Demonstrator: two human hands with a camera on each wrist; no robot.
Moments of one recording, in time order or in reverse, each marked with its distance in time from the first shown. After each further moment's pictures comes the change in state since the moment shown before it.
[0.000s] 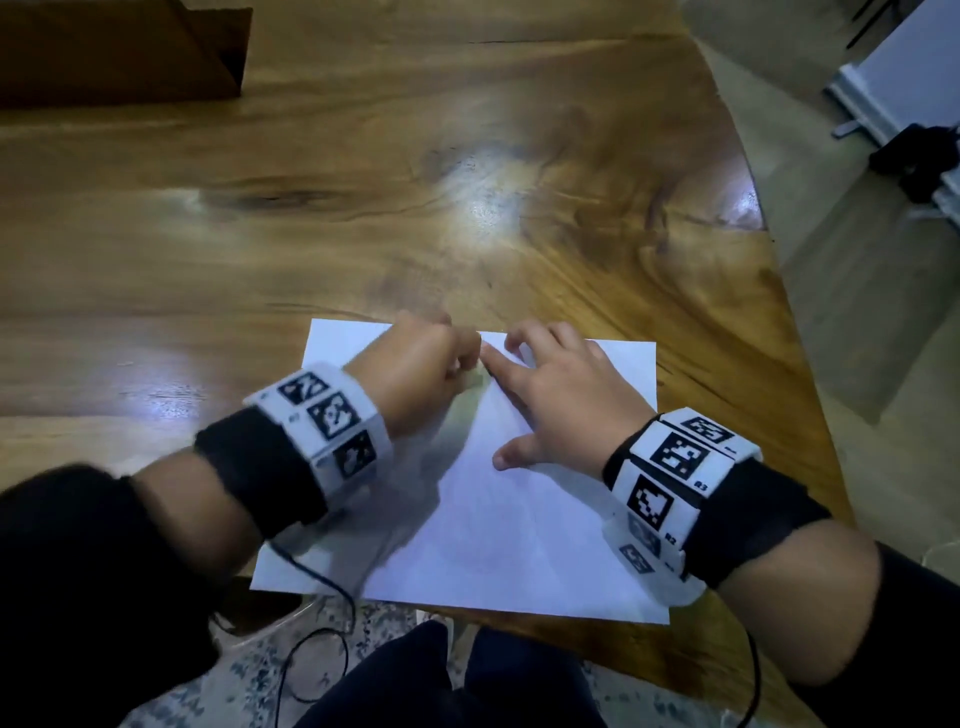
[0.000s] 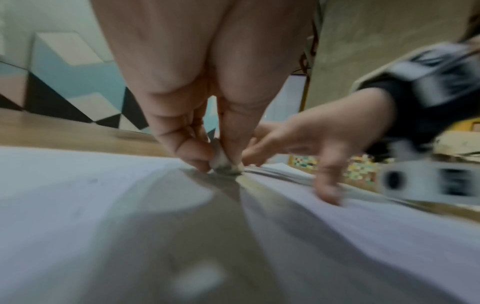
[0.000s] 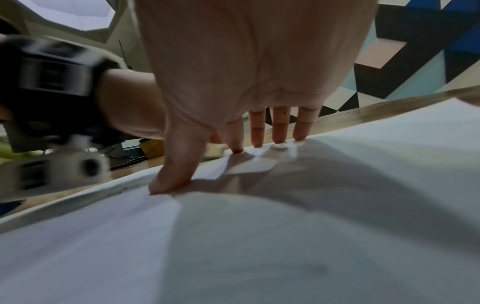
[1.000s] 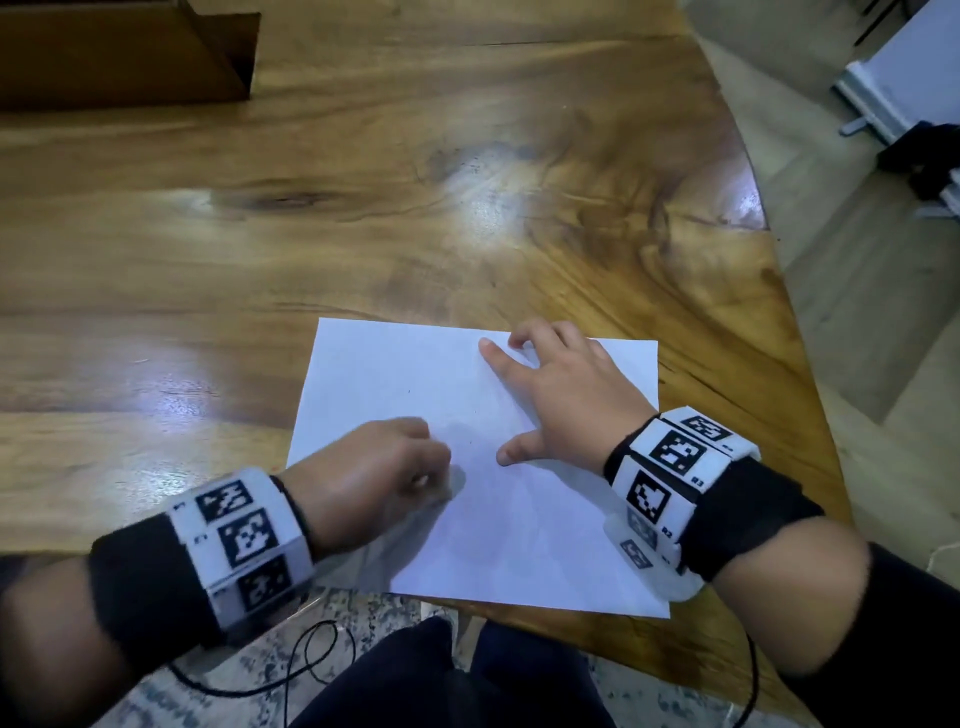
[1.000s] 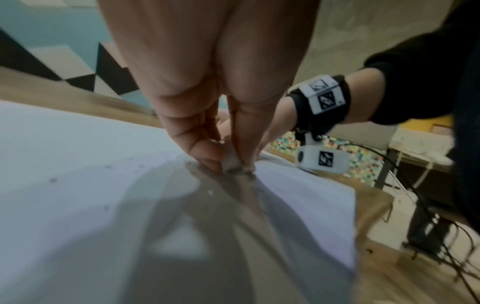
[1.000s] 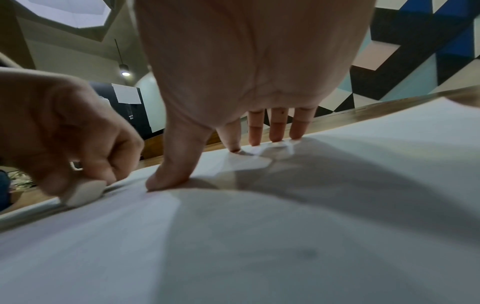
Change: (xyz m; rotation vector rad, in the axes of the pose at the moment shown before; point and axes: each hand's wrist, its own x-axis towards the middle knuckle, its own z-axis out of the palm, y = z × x) left_hand -0.076 -0.009 0.006 -0.134 -0.277 0.157; right_hand -0.001 0.000 0.000 0.011 -0.008 0.005
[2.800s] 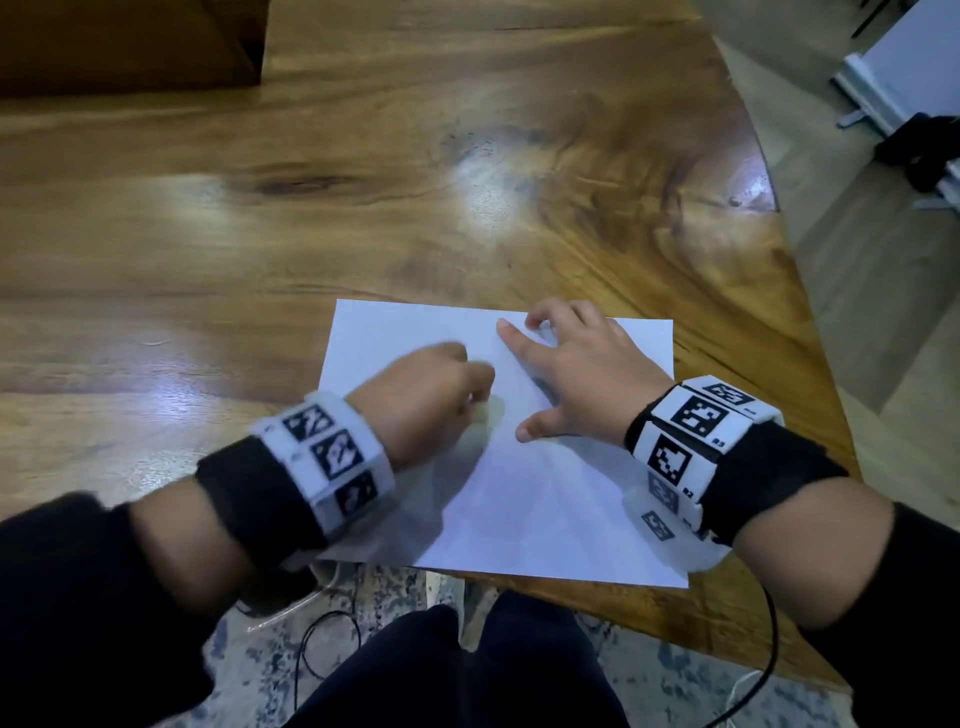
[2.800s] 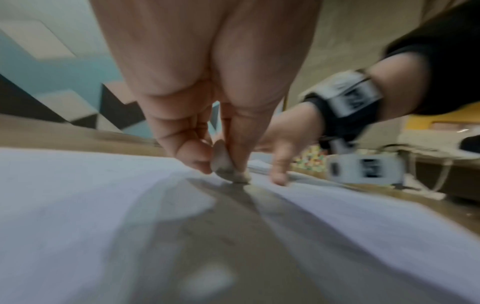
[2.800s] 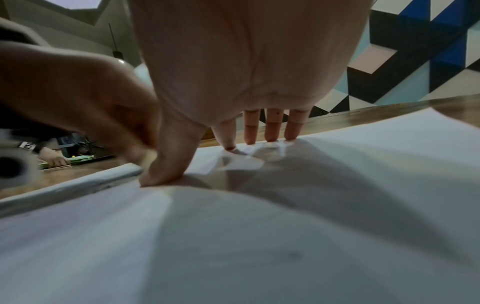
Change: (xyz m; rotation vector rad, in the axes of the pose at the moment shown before) left_hand 0.030 0.010 -0.012 0.150 0.119 -0.088; right_hand -0.002 -0.005 -0.004 -0.036 -0.035 0.023
